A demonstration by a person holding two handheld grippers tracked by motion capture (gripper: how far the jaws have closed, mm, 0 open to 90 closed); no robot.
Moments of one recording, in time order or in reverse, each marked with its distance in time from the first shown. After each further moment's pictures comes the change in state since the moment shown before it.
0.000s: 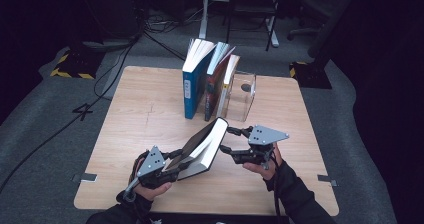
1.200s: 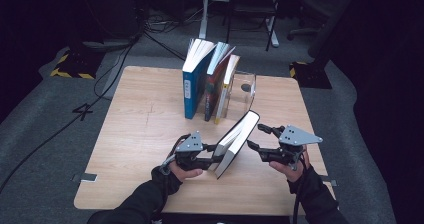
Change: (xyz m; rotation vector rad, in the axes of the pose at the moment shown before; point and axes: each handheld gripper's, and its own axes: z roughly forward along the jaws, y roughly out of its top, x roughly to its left) left arm -0.002 0.038 0.100 0.047 -0.320 0.053; right arm -0.027 -0.021 -0.064 0.017 -0.163 0.040
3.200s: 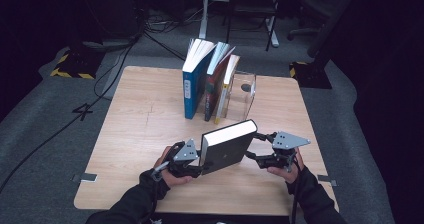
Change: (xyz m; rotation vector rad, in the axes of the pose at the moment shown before) left arm -0.004 -0.023 -0.026 0.188 0.064 0.080; right arm -0.008 -0.043 0.023 0.056 0.122 -0.024
